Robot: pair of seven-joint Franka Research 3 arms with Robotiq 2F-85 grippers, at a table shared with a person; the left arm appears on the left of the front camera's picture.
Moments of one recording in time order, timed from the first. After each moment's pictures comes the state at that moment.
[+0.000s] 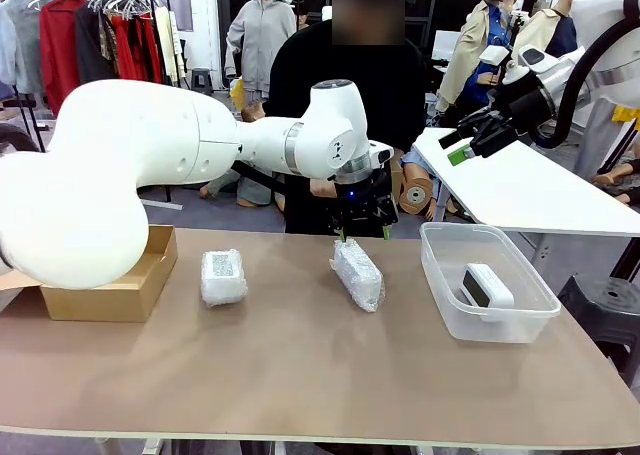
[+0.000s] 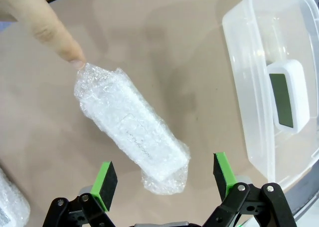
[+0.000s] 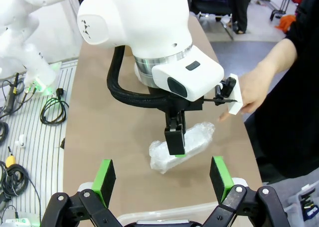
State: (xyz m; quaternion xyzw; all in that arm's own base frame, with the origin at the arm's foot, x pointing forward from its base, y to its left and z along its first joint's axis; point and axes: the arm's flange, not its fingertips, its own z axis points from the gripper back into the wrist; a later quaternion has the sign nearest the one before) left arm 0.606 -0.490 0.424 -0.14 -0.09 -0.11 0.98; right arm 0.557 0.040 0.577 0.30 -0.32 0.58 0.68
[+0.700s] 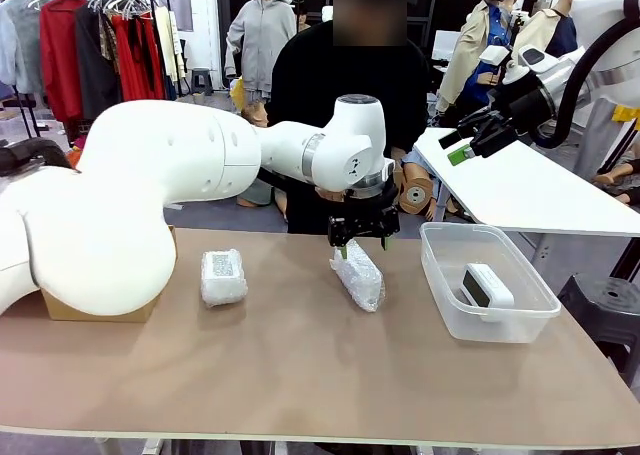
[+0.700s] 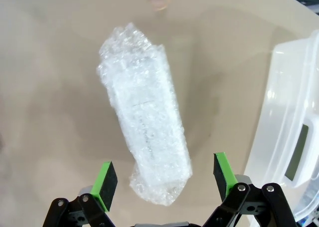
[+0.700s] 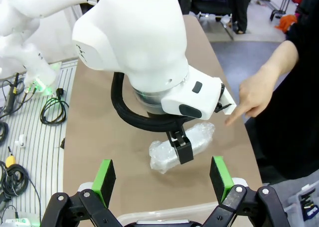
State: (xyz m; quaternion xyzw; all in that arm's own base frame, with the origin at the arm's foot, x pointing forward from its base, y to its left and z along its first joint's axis) left arm 0.596 -0.511 0.398 -0.08 -0.07 0.09 0.99; right arm 0.557 0.040 0.577 0.30 -0.32 0.58 0.68
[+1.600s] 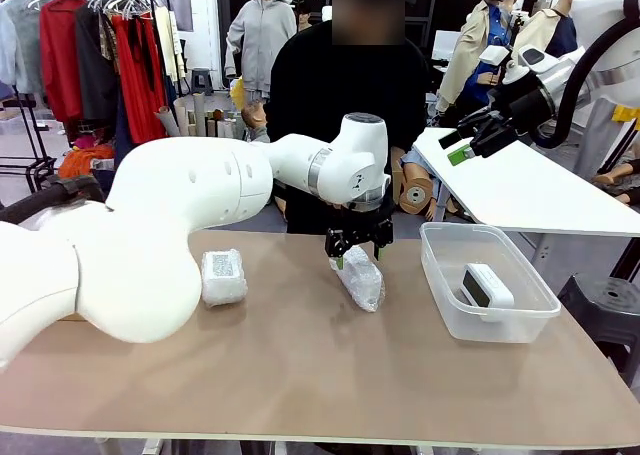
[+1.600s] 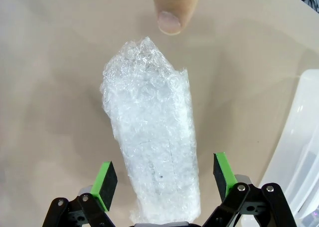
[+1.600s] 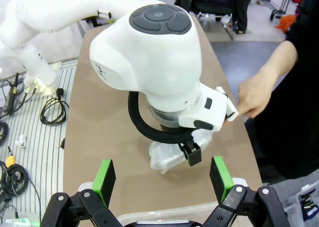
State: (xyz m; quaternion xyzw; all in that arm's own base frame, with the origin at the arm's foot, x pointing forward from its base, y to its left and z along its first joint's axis) left arm 0.617 -0.515 0.360 -0.06 -0.06 0.12 0.99; right arm 0.557 0.040 0.577 0.30 -0.32 0.58 0.68
